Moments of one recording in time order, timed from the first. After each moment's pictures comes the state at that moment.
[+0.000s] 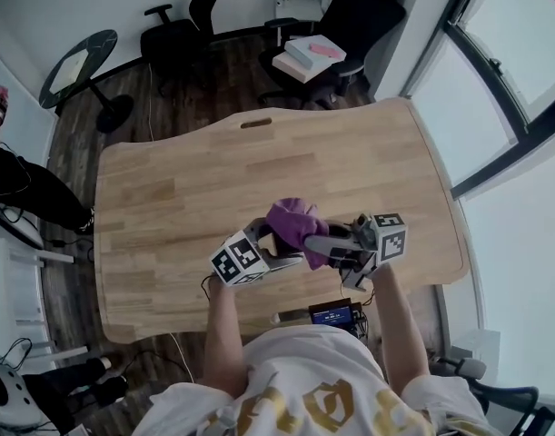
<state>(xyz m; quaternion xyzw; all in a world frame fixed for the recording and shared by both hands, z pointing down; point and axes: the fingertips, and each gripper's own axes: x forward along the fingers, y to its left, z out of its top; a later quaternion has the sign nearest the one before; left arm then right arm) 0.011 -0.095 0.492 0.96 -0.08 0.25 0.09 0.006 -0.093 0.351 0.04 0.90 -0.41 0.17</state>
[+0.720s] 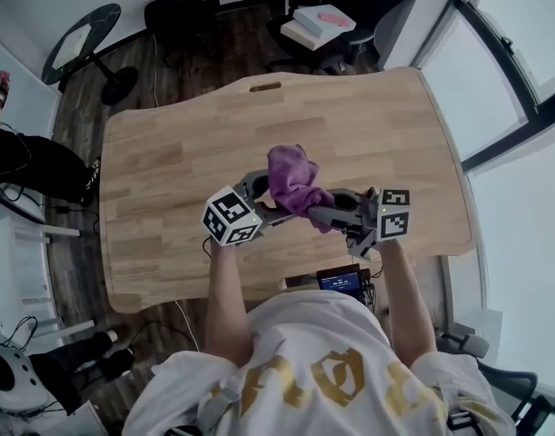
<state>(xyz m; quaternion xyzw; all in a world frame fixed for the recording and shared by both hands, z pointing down) -0.012 -0.120 0.448 0.97 -0.14 0.14 0.11 -0.004 -0.082 0.396 -0.04 0.94 -0.34 0.06</state>
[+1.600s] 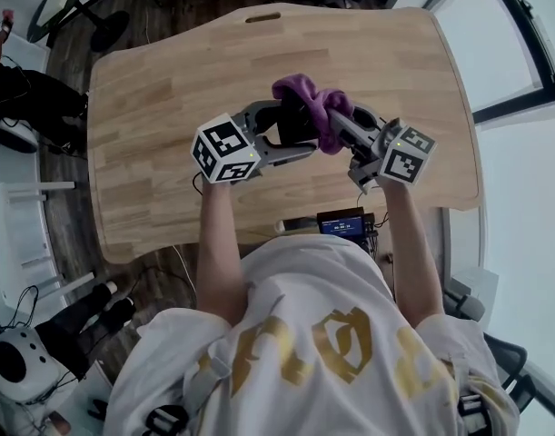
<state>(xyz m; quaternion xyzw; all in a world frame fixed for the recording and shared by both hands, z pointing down) 0.006 -0.110 0.433 0.98 -0.08 0.13 0.12 0.032 -0.145 0.398 -0.23 0.93 -0.27 0.08</state>
